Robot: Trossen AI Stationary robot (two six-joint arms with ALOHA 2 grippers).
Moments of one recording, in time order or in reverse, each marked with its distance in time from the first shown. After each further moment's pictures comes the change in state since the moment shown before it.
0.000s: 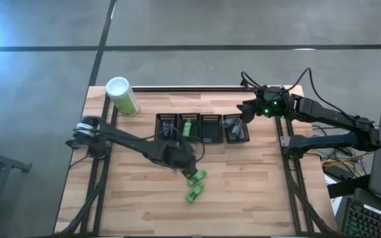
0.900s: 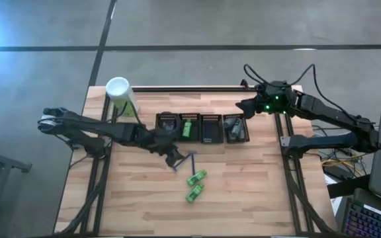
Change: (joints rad) left arm 0.116 -0.464 -0.352 0.307 0.239 0.110; right arm -0.057 0.018 0.051 -0.002 -0.129 0.064
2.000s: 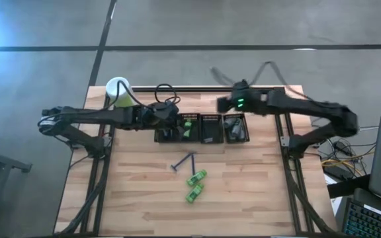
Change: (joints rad) left arm 0.206 0.001 0.120 0.062 -0.136 0.320; right arm 0.115 0.403 0.205 -0.044 0.301 0.222
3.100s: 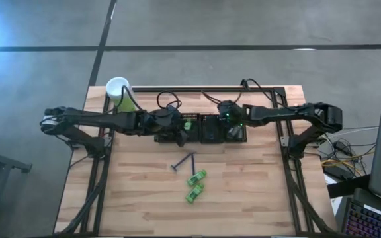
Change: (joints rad) left arm -0.067 0.028 -0.008 0.048 -0.068 -0.087; right arm 0.004 0.188 -0.294 0.508 -0.358 0.130
